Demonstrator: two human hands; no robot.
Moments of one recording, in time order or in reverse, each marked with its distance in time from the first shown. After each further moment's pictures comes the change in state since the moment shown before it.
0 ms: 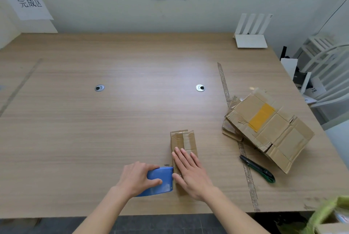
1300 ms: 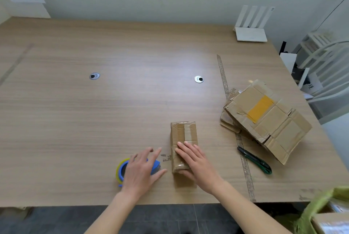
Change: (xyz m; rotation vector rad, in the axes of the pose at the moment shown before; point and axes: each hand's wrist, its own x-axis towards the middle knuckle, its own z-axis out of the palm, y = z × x) left_hand 0.003 0.007 0.080 0.003 0.626 0.144; right_hand -0.018 0.032 -0.002 0.174 0.058 -0.169
